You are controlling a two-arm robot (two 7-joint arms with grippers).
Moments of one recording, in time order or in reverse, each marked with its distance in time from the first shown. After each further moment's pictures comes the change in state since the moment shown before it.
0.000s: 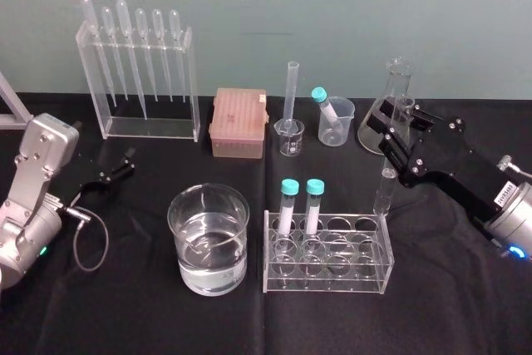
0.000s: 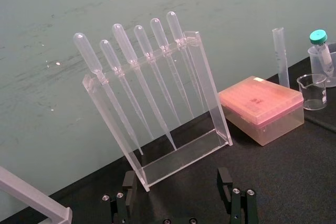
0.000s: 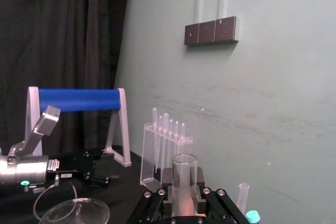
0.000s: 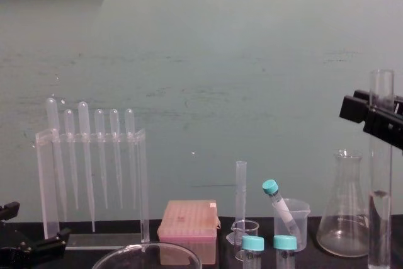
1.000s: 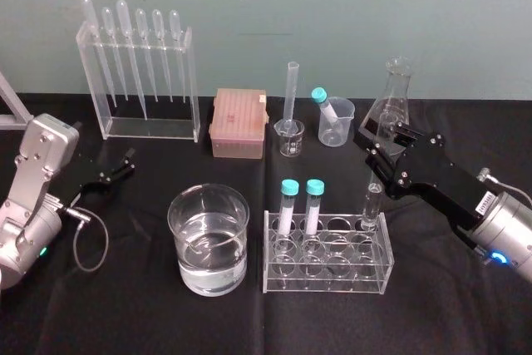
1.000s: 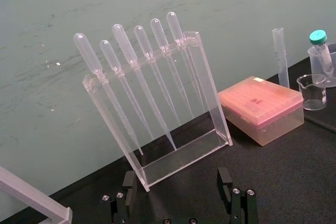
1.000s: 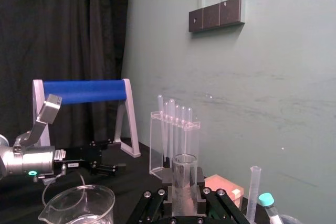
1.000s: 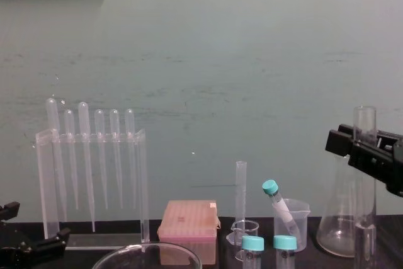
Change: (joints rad) left arm 0.000 0.000 0.000 0.000 0.000 0.000 0.000; right arm 0.048 -0.044 -0.034 0.116 0.020 -0.001 0.071
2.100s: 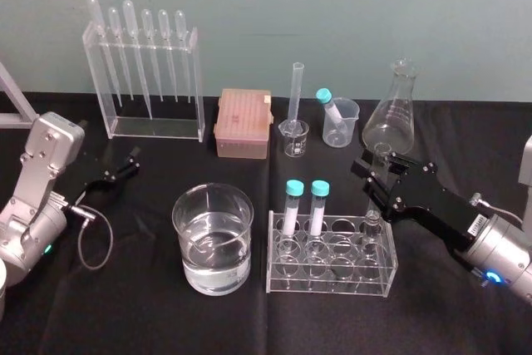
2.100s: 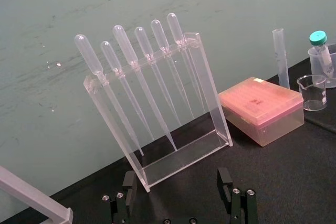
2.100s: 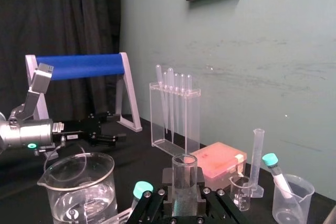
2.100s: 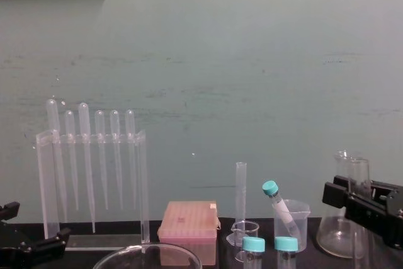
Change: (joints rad) left arm 0.000 0.000 0.000 0.000 0.000 0.000 0.000; right arm 0.010 -0.005 -0.038 0.084 -0.011 0.026 0.008
